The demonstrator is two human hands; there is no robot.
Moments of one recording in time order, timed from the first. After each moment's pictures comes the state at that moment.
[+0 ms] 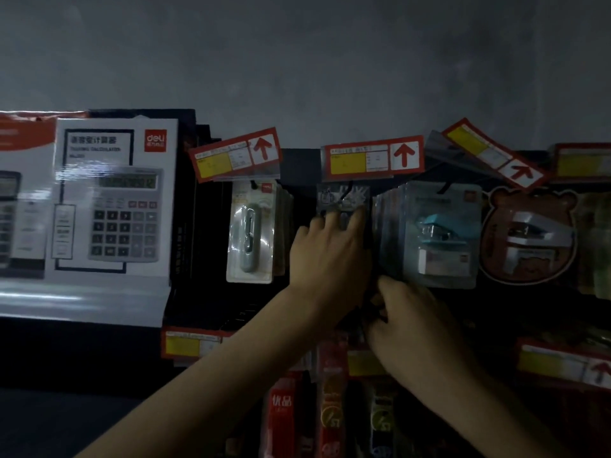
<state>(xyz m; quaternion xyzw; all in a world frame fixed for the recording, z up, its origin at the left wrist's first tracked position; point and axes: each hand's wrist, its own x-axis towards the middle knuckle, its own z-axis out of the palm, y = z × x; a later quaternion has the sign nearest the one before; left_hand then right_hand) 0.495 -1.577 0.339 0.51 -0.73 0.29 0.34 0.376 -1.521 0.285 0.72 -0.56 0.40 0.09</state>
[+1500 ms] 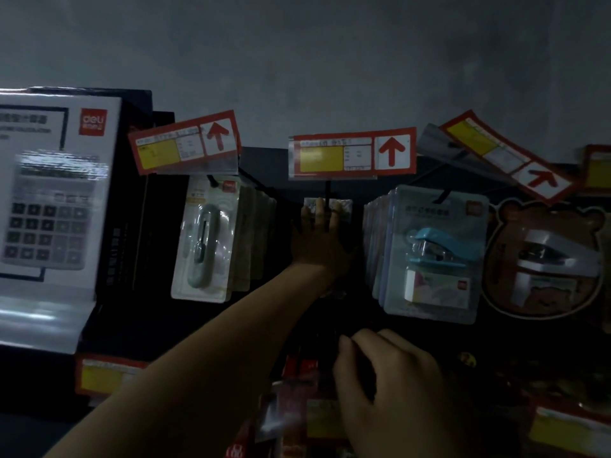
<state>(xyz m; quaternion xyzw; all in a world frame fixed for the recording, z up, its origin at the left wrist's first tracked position) 0.464 -1.742 0.369 0.60 -0.71 0.20 0.31 0.365 -1.549 0.258 0.70 -0.55 0.43 0.16</state>
